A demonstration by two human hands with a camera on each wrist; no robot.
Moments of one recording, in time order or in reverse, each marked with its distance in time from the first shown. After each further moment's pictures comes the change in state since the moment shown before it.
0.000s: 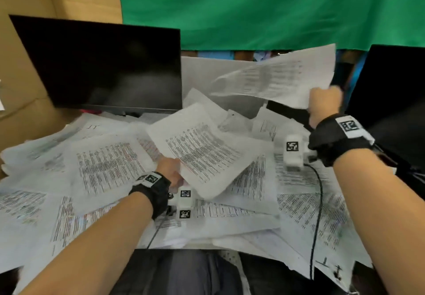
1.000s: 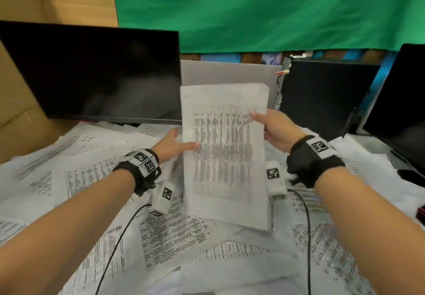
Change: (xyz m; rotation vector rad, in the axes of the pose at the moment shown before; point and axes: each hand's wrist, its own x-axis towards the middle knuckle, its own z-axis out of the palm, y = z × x) left_hand 0.047 0.096 0.012 0.716 -0.134 0.368; right_hand -0.001 0.040 0.104 0.179 -0.803 0.153
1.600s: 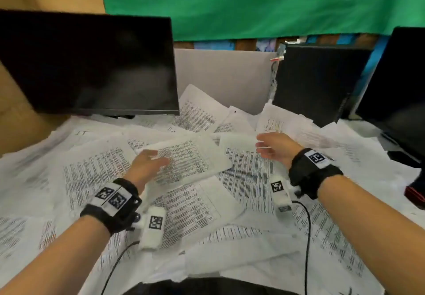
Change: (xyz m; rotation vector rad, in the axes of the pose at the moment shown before) left_hand -0.066 -0.043 -0.002 -0.174 0.129 -0.276; right_hand -0.025 0.065 -0.023 -0.092 0.147 0.336
